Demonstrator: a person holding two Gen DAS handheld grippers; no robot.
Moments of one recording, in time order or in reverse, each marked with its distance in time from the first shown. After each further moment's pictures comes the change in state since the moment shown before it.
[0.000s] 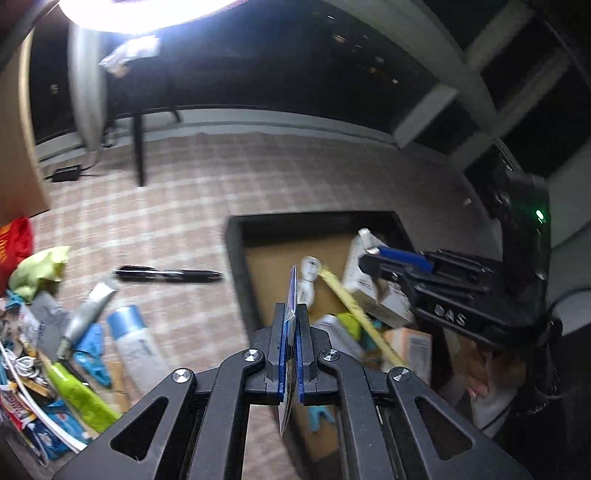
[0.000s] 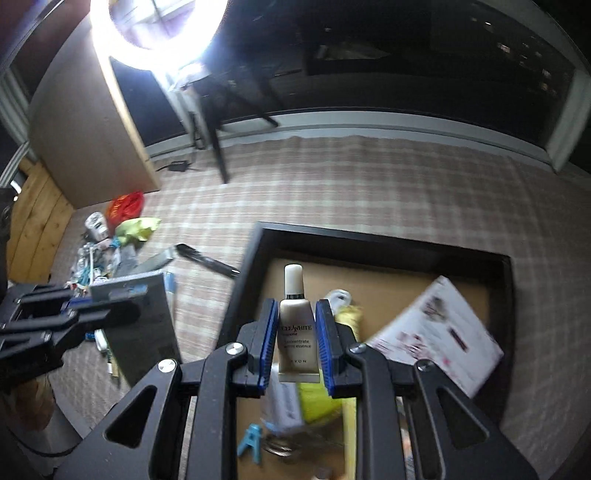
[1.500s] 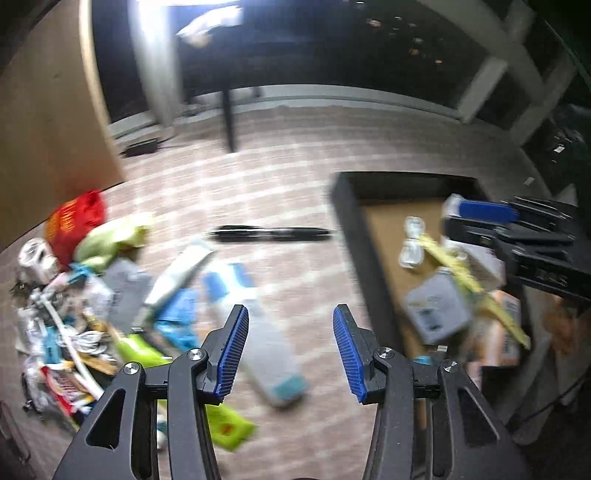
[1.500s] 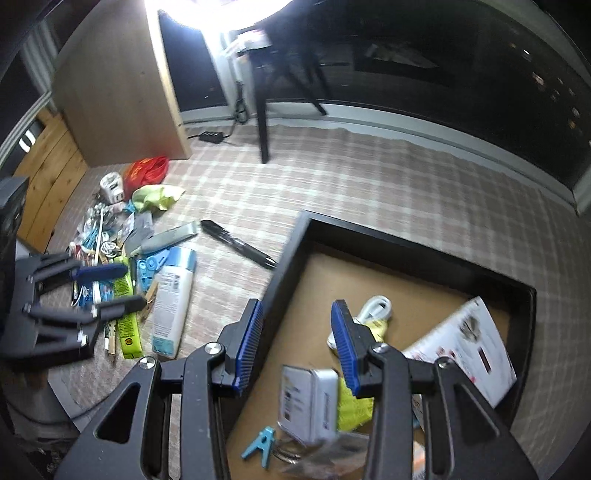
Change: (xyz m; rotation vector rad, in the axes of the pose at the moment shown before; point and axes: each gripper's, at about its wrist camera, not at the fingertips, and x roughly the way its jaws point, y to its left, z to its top) left arm -0.001 0.072 -0.041 -0.022 0.024 0.318; right arm 0.026 0.058 0.002 -0.189 0.042 0.031
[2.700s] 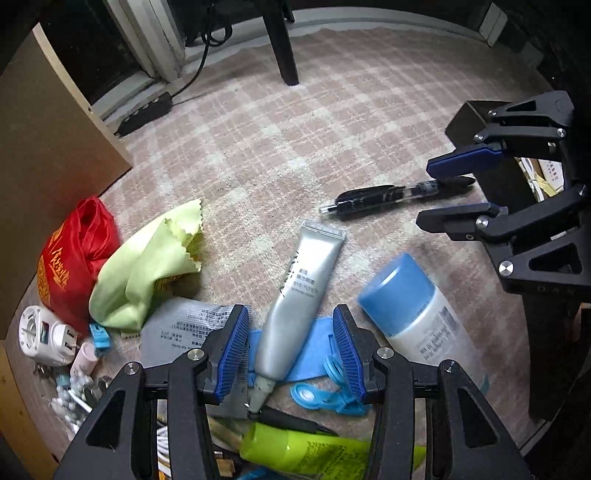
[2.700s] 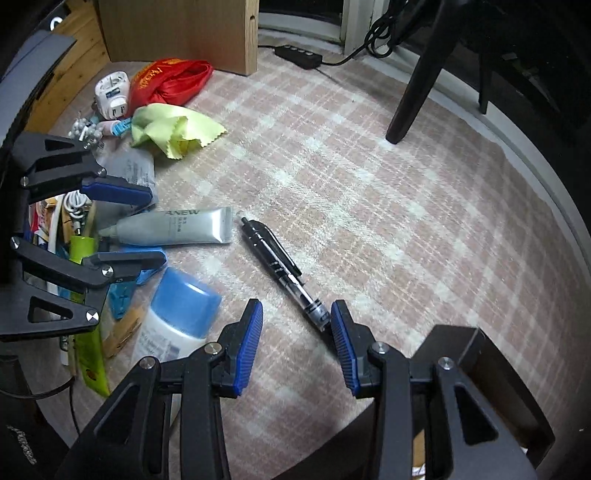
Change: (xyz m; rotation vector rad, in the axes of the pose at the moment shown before) left arm 0.102 0.083 0.033 0.234 0.217 0.100; right arm 0.163 0.096 0.065 -0.339 0.240 0.031
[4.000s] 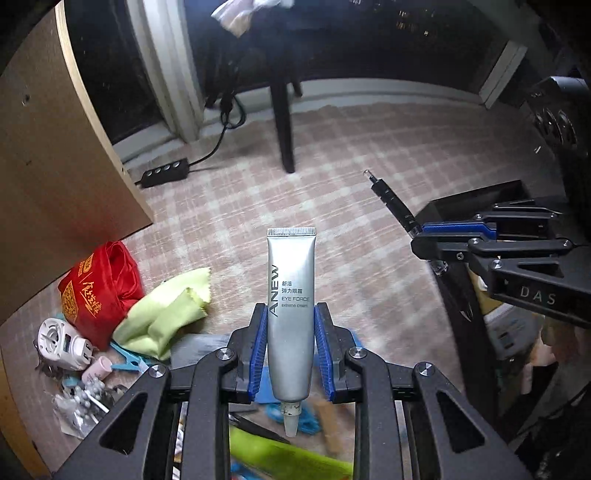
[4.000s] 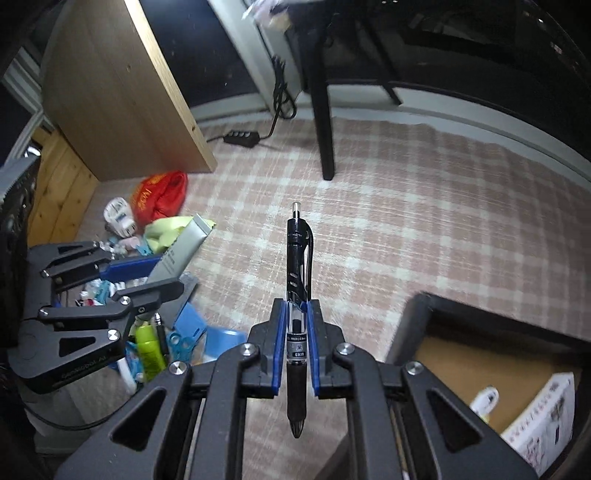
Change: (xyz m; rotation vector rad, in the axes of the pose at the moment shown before) left arm -0.065 -0.013 0.036 -0.113 -0.162 -0.067; right arm -0.075 -0.047 -0.024 0.399 -0.195 0.138
